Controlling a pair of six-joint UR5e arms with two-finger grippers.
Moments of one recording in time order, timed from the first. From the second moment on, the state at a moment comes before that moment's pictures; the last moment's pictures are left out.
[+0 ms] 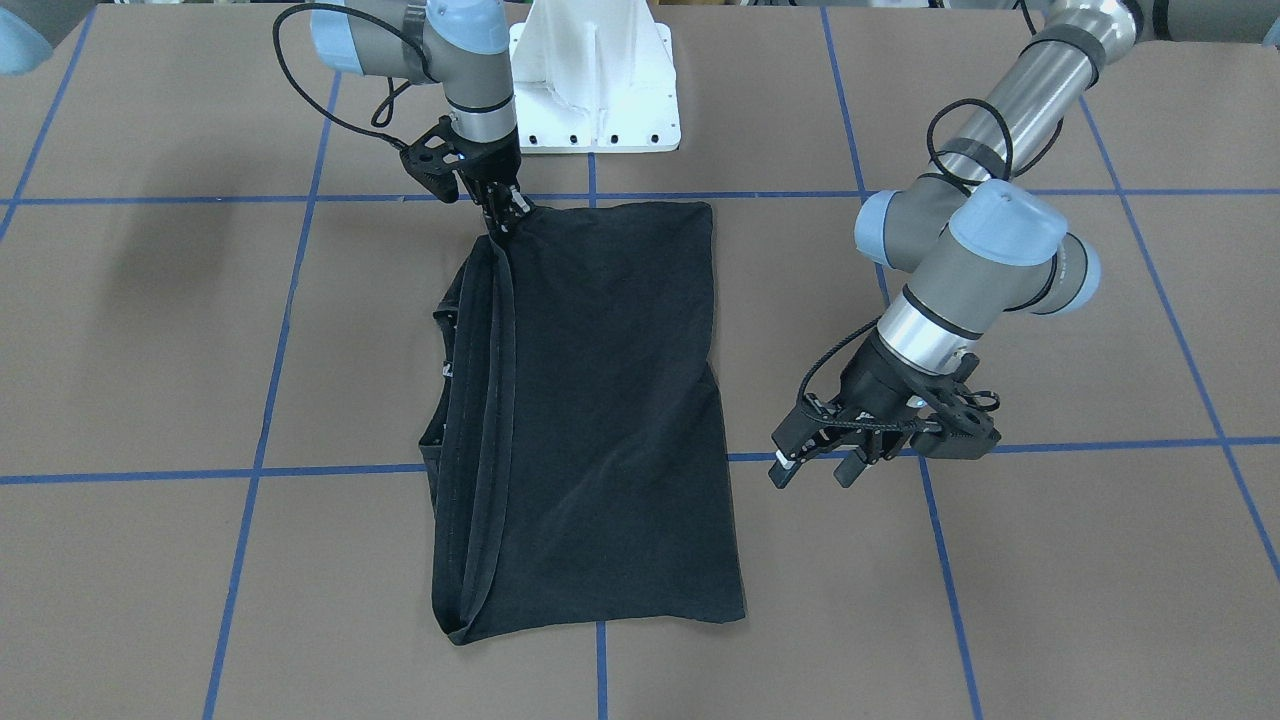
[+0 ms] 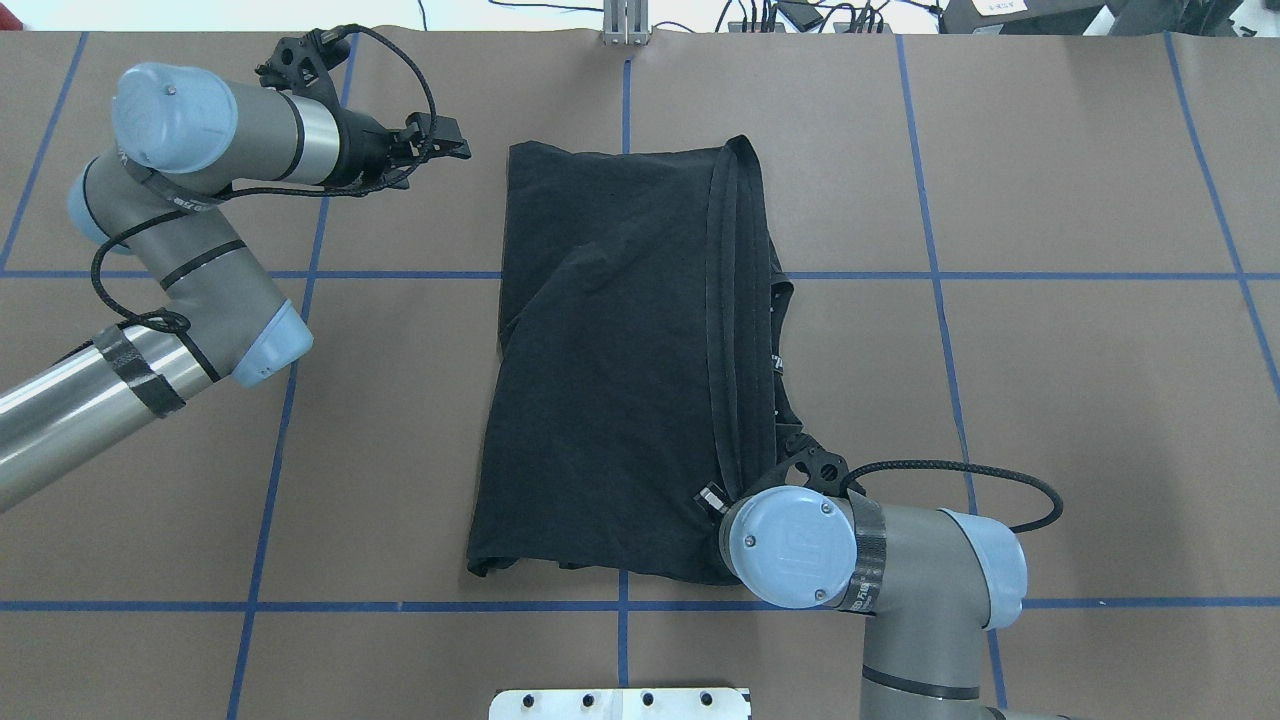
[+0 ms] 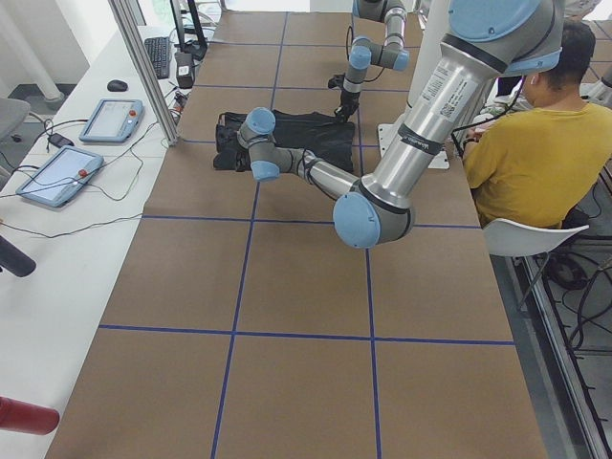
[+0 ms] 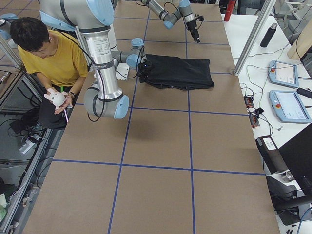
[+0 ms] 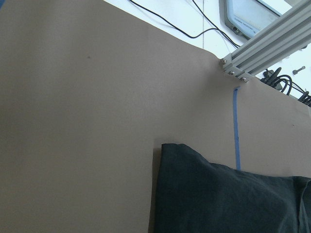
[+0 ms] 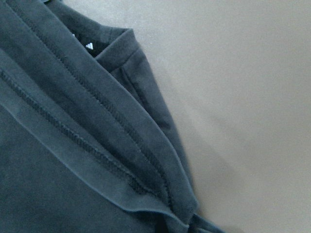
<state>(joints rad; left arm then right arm) -0.84 -2.15 -1.33 -2.51 -1.89 -1.43 0.21 -1.14 1.88 -1.55 1.58 2.25</state>
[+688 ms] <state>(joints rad) -0.84 -2.11 -1.39 -2.51 -1.90 -1.49 0.25 -1.14 1.93 -1.56 1.62 2.24</state>
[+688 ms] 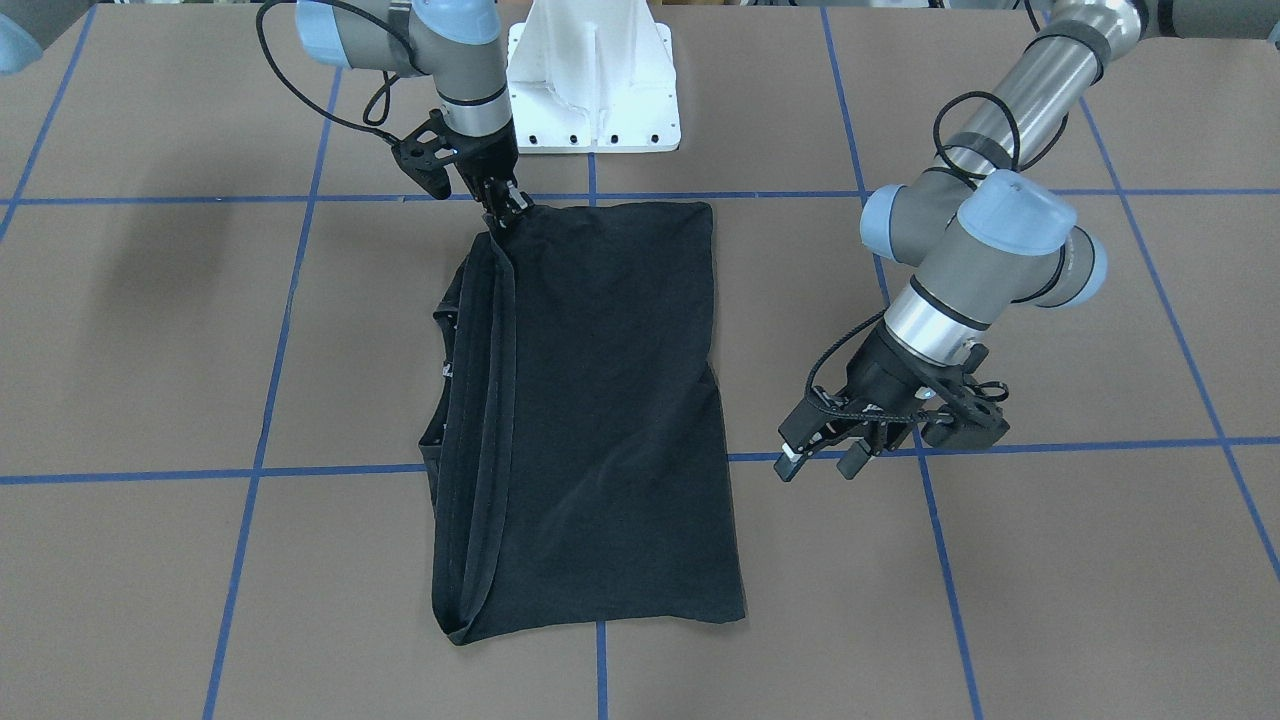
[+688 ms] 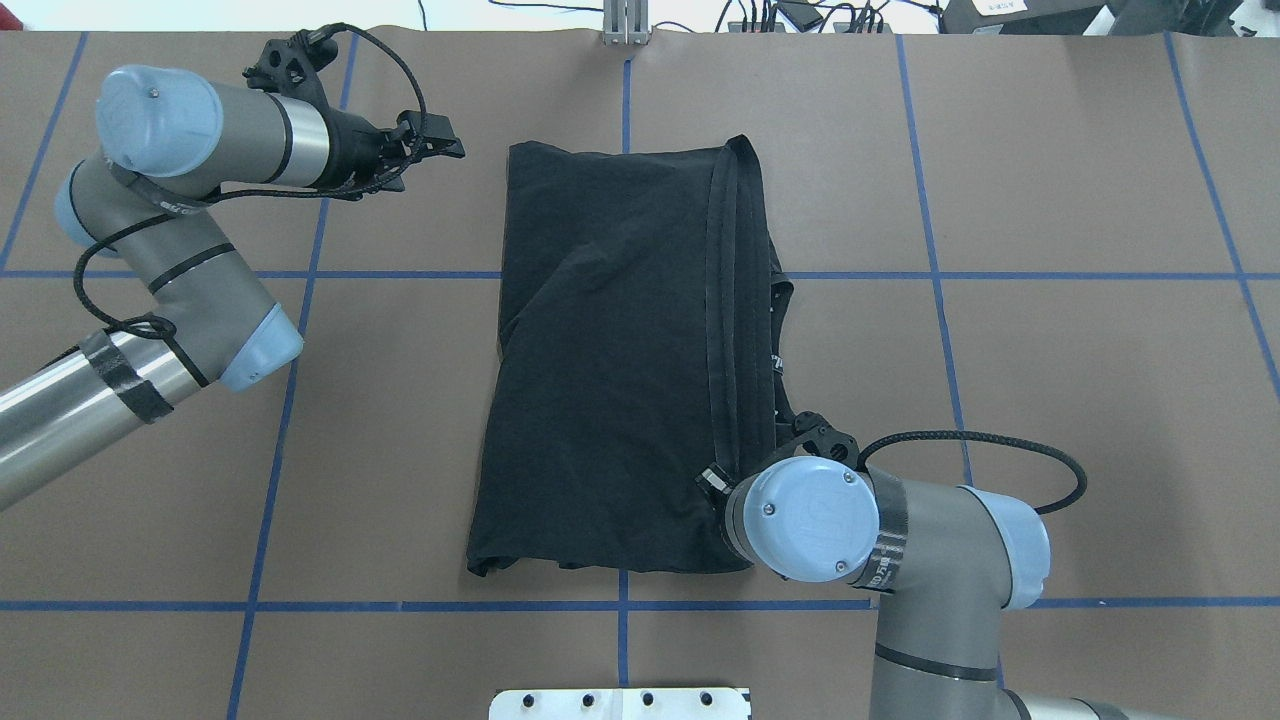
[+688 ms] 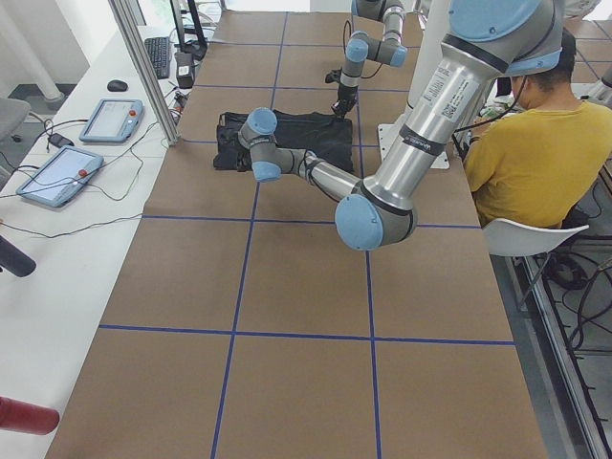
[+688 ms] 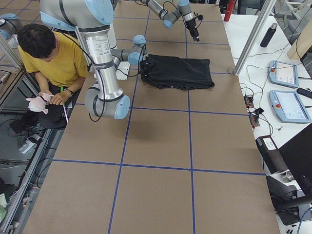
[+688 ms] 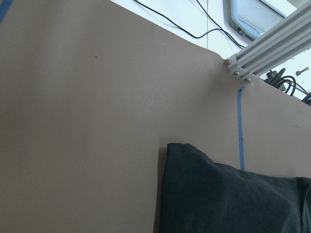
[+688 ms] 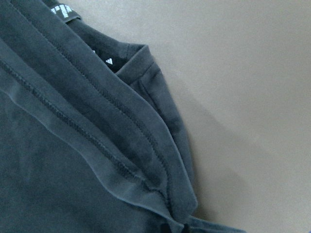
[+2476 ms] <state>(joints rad) -0.18 -1.68 -1.89 -2.50 -1.41 -2.14 0.27 -1.17 1.98 -1.57 1.67 2.24</state>
